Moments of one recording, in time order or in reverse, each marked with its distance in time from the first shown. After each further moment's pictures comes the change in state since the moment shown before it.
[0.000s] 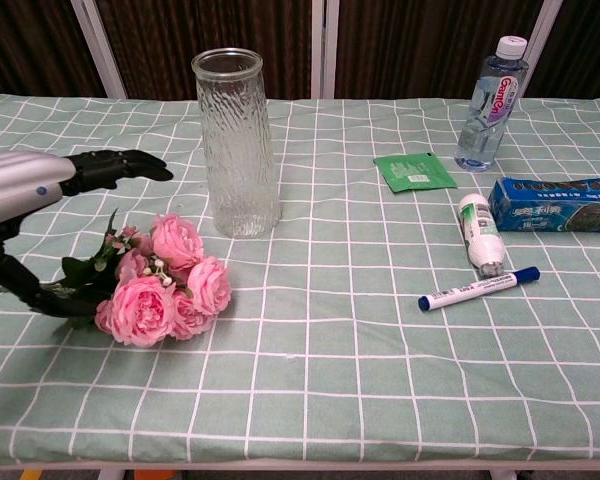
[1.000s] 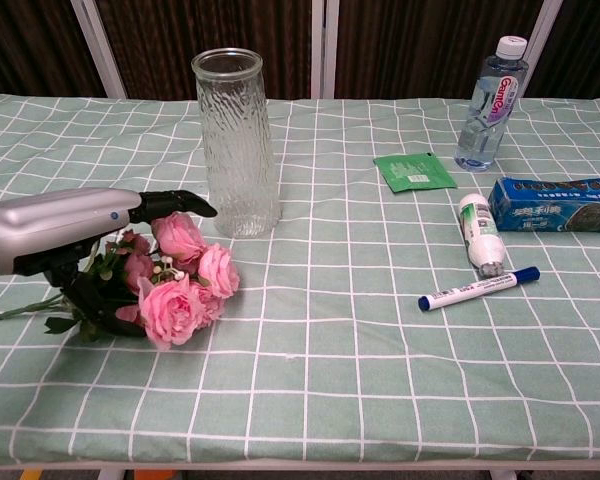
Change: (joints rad) left arm -0.111 -0.056 -0.014 -0.019 -0.243 -0.139 -0.013; right arm 0.001 0.000 -0.002 0.030 0.012 -0.015 0.039
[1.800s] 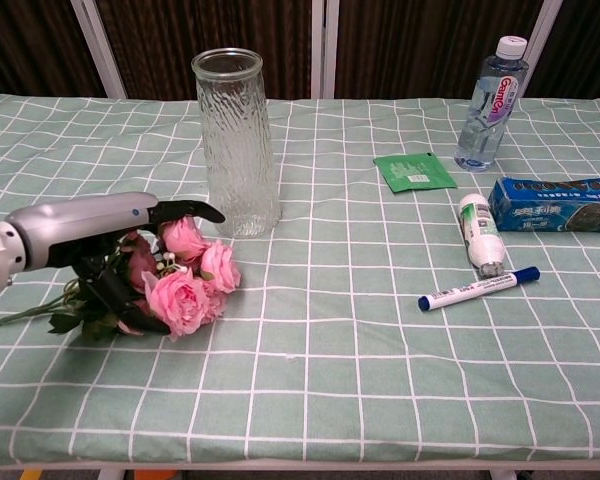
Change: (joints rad) left arm -0.080 -0.030 -0.035 -0.011 -0.248 -0.059 -0.003; right arm 0.002 -0.004 -0.002 0.005 0.010 -0.011 0.000
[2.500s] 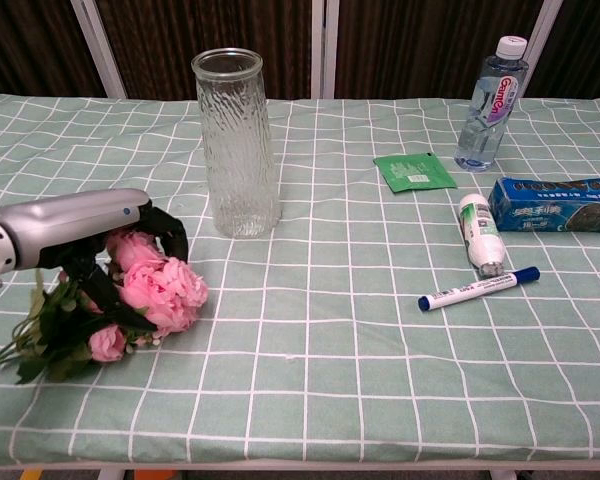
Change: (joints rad) left arm -0.003 -0.011 0.050 -0.021 -0.014 0.129 0.128; right arm -0.009 0.016 -0.004 -0.007 0.023 -0.016 0.013
